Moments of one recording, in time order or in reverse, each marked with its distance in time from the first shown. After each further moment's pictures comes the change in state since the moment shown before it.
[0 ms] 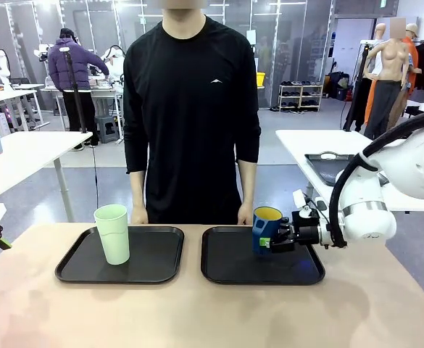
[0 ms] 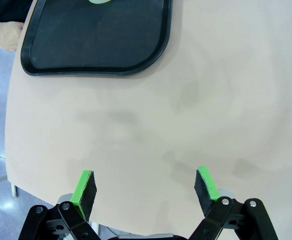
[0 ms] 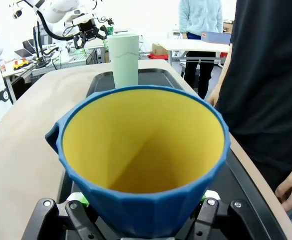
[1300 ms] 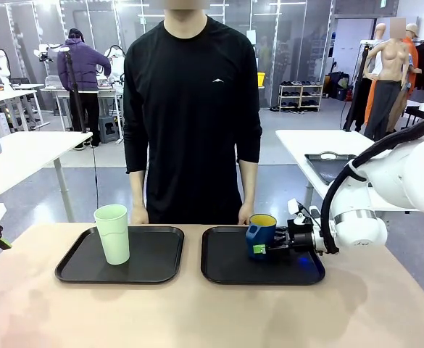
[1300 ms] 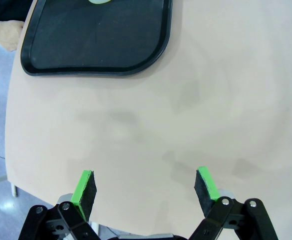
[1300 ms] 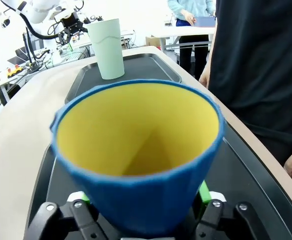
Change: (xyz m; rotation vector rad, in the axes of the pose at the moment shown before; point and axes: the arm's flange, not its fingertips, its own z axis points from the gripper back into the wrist) left arm 0.000 0.000 0.000 0.000 0.000 0.000; right arm -0.031 -0.019 -0.012 -0.024 0.024 -0.100
